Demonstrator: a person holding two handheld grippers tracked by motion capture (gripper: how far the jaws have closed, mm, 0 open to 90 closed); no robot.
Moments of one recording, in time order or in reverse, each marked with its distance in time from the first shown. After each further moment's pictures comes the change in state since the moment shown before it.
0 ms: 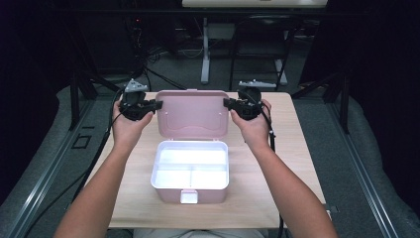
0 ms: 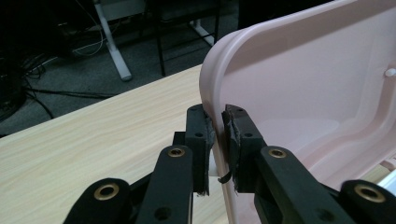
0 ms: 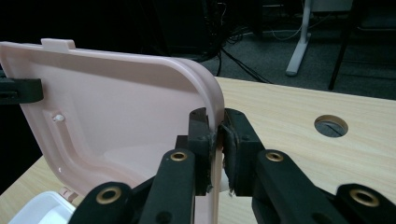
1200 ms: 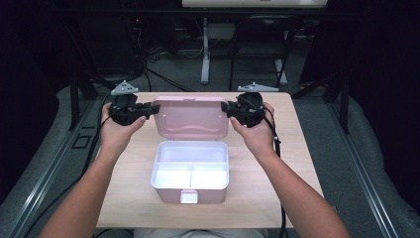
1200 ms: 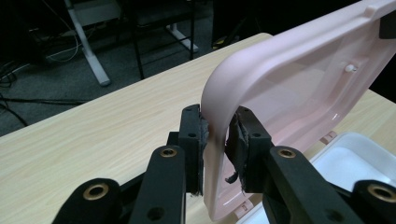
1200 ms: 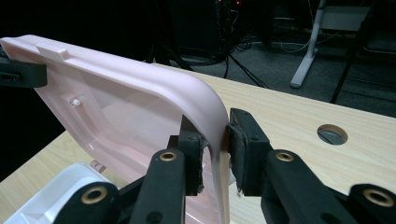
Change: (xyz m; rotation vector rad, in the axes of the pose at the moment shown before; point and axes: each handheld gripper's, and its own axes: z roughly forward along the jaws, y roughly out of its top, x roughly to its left) left arm -0.006 0.001 -0.038 -0.017 -0.100 0.021; right arm 0.023 -0.003 -0.033 -0.019 0.031 -0.103
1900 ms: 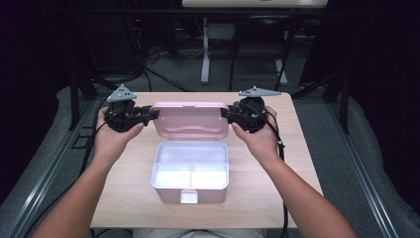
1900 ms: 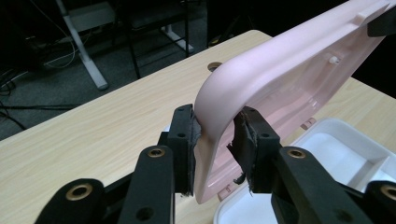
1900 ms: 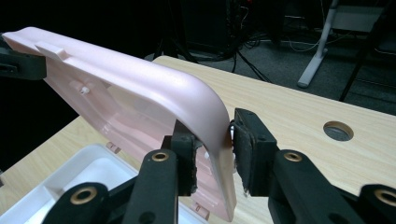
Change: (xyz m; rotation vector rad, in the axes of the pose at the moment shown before) left arm -0.015 -0.005 -0.019 0.000 -0.015 0.045; right arm 0.007 -0.006 -0.016 0.018 0.035 -0.037
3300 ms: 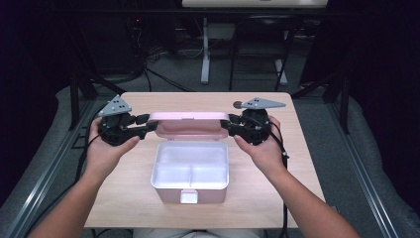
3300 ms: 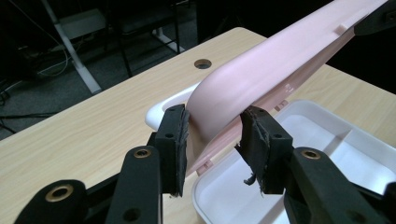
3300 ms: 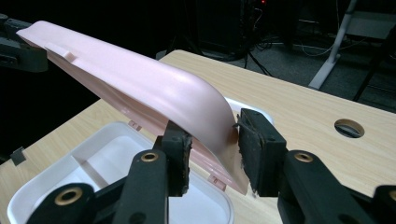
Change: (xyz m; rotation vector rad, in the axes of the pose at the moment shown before) left arm -0.020 -0.015 -0.026 -0.014 -0.028 0.043; right arm 0.012 -0.017 -0.023 -0.003 0.046 -0.048
